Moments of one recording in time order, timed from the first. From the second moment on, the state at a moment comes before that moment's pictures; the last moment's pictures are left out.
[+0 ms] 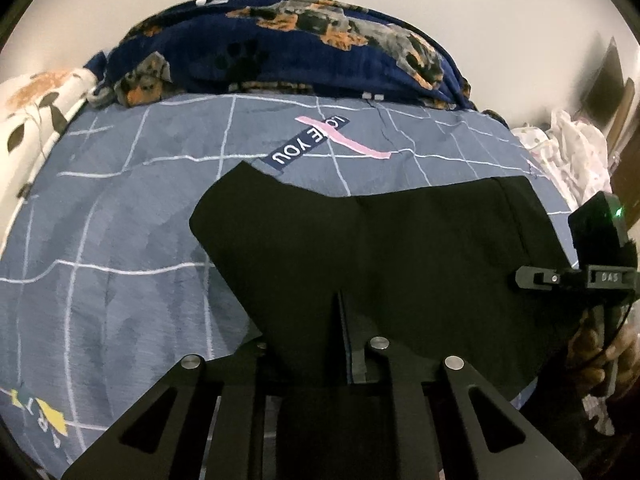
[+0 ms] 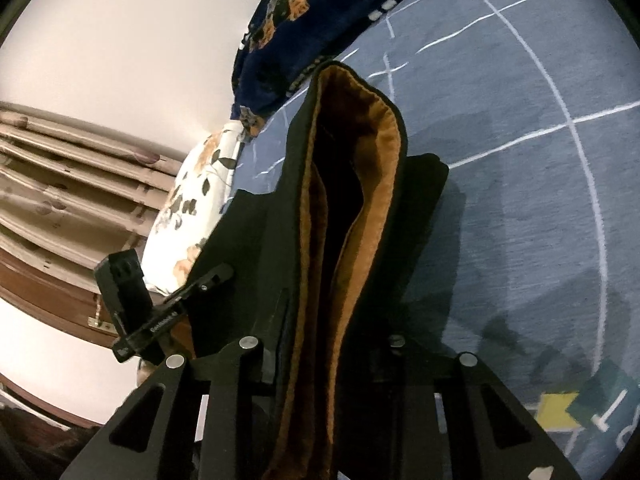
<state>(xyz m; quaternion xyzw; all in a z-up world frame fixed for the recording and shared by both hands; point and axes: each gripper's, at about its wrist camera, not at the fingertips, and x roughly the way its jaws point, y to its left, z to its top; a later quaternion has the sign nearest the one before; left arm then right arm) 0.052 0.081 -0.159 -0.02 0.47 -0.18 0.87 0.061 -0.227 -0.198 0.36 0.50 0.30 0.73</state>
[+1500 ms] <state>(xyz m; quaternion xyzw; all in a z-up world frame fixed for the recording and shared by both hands) 0.098 0.112 -0.125 0.00 0.43 -0.14 0.89 0.102 -0.190 -0.180 0.38 0.49 0.34 0.71</state>
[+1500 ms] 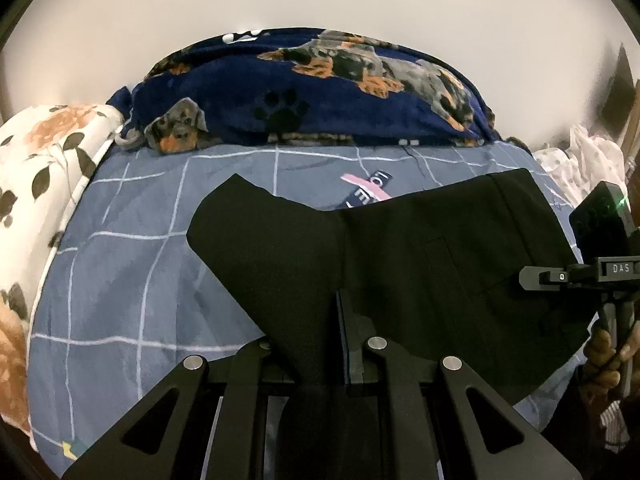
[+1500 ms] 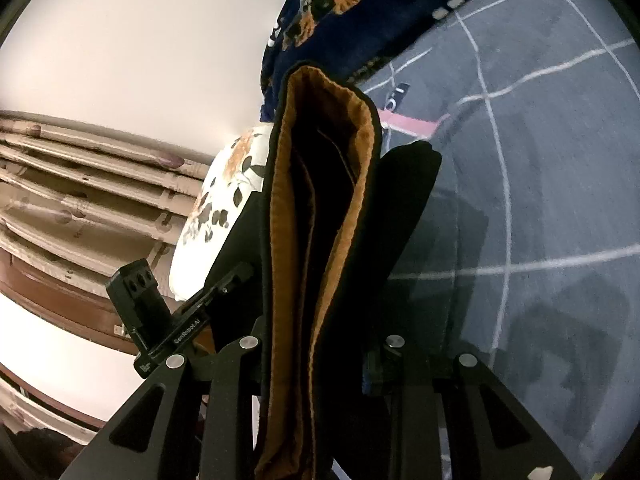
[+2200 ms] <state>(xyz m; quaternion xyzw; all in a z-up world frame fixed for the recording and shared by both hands) 0.184 0.137 -0.115 -0.01 0.41 -0.11 0.90 0.171 -0.159 -0.175 0.39 0.48 0.35 0.70</state>
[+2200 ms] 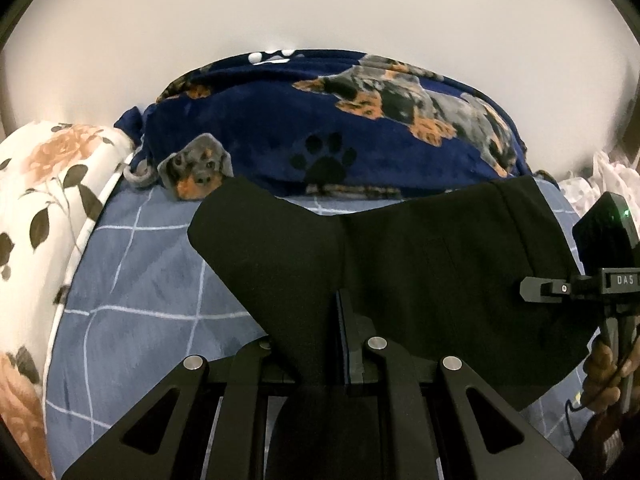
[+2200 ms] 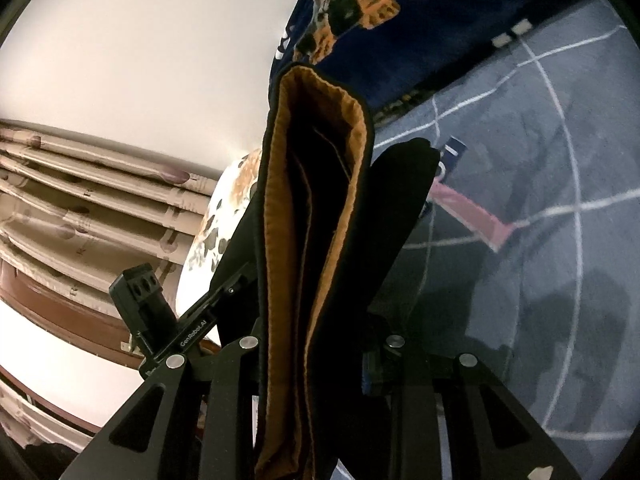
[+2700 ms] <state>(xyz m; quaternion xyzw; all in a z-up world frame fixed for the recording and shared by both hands) 0.234 0.155 -0.114 -0.02 0.40 -0.09 0.91 0.210 -0.152 -0.178 0.39 0.48 0.36 0.70</state>
